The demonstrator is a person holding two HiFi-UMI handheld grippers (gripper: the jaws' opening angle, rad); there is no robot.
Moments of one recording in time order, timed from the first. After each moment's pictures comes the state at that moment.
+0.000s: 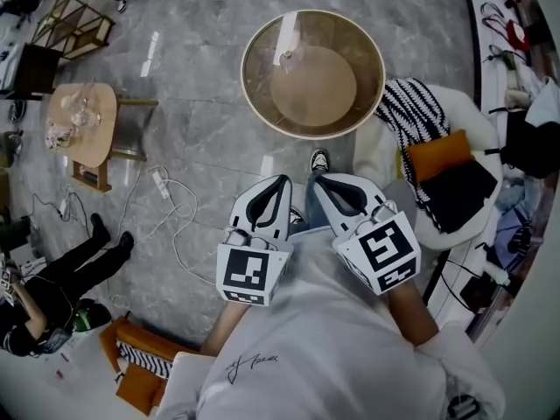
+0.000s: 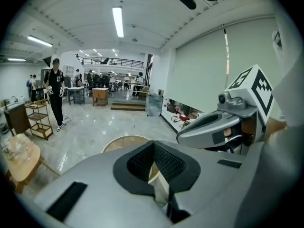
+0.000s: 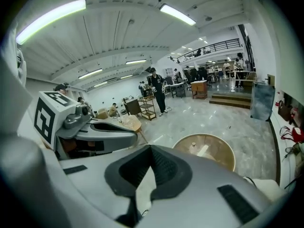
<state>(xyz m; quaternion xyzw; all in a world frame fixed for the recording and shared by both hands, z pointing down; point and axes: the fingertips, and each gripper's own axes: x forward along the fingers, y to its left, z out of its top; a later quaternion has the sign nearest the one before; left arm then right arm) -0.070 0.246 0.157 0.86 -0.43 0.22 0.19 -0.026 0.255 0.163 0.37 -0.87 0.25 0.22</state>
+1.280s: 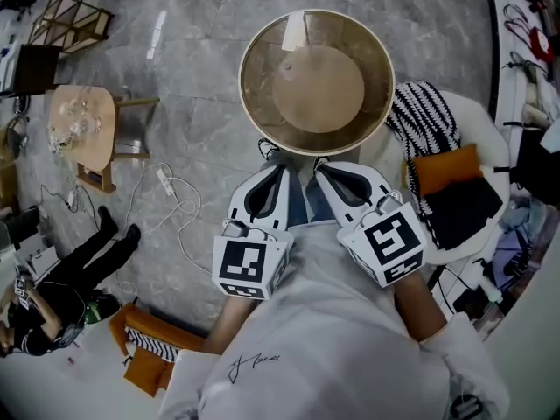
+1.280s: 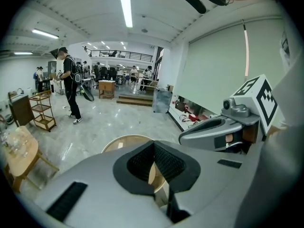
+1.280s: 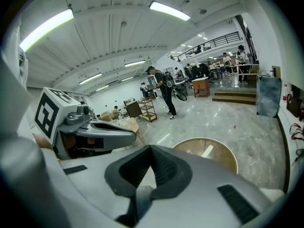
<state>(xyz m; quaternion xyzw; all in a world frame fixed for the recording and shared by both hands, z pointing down) -0.030 0.119 0.189 0.83 -0.46 0.23 0.23 0.020 0.126 0.195 0.34 -0.88 0.27 0.20</state>
